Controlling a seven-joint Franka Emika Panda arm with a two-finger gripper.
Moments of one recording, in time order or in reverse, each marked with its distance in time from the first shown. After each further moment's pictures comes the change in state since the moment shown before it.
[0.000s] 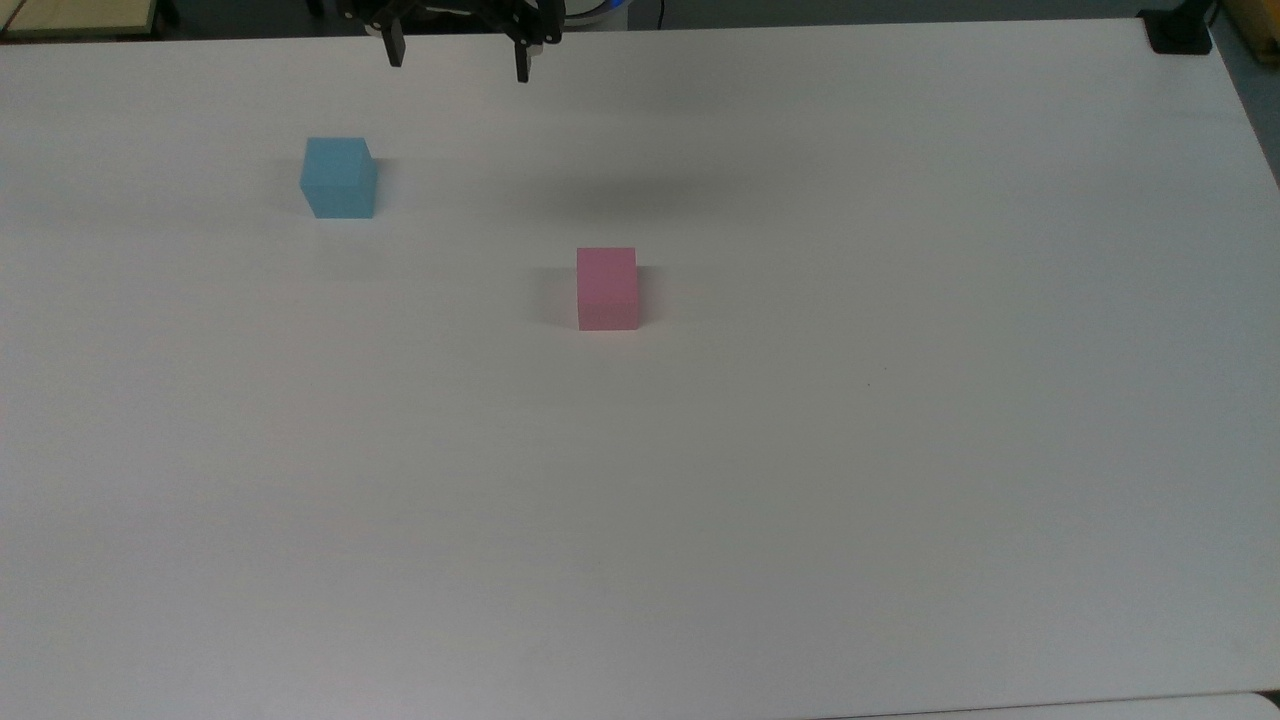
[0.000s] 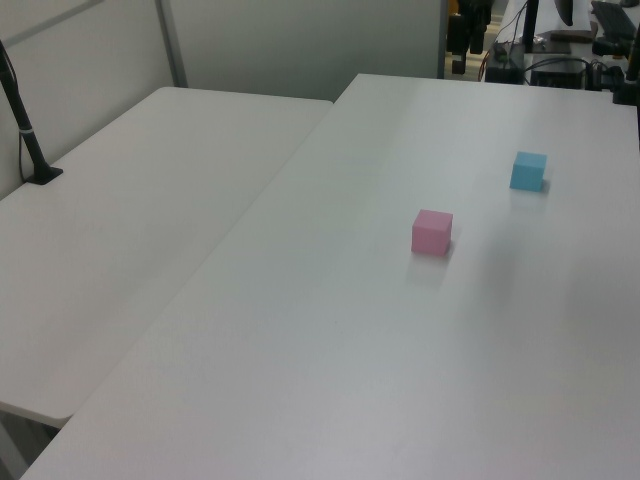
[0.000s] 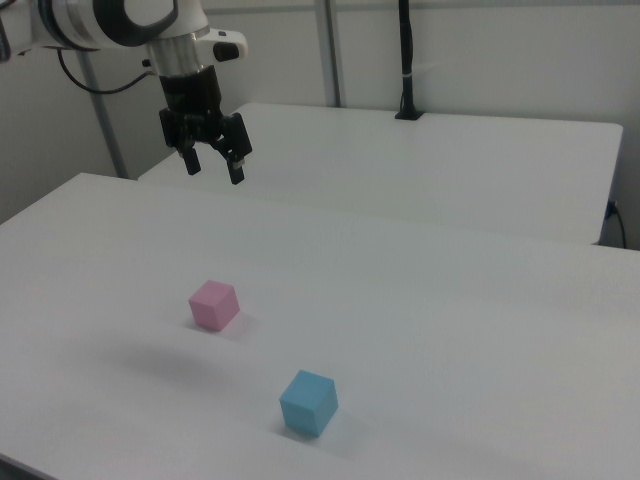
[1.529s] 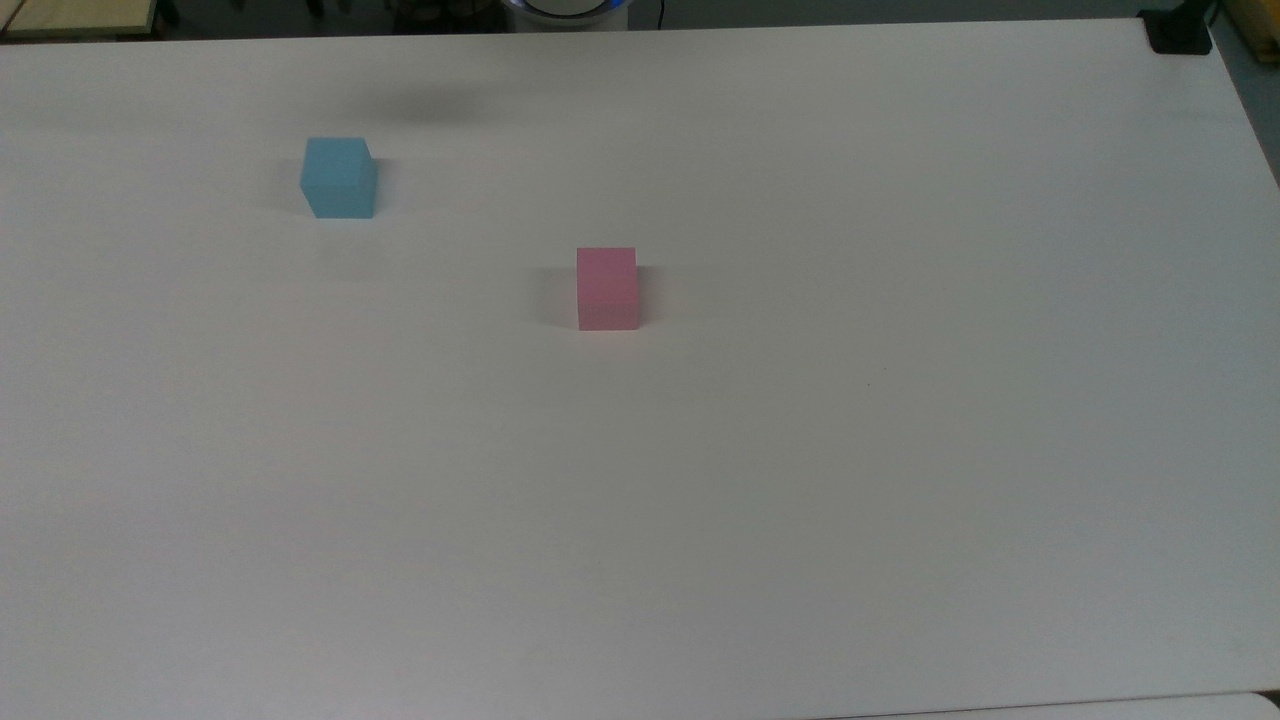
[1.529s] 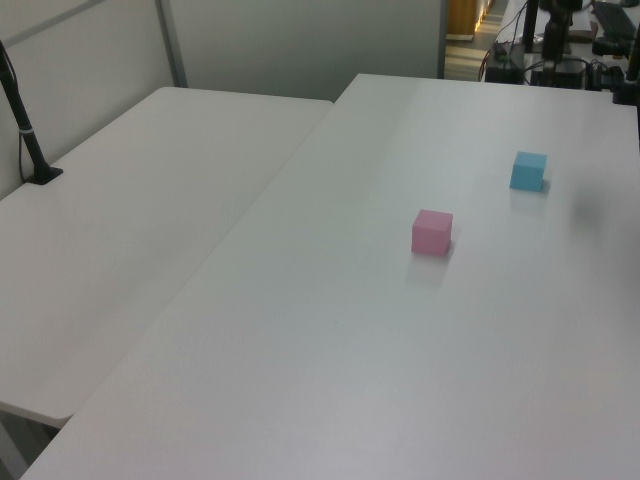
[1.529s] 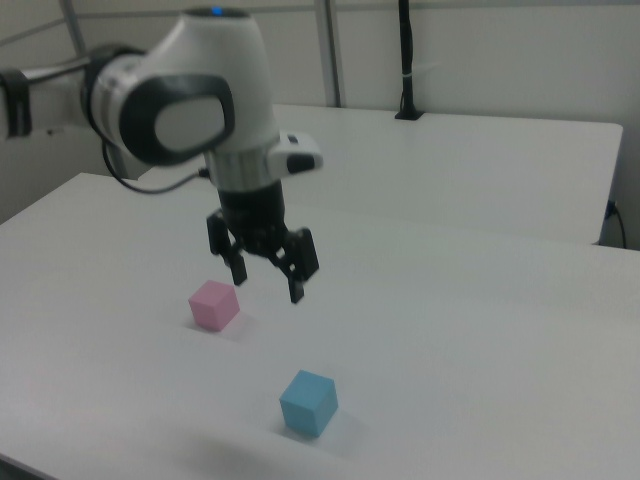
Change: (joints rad) arm -0.296 -0.268 -0.063 -0.514 0.019 0.220 -0.427
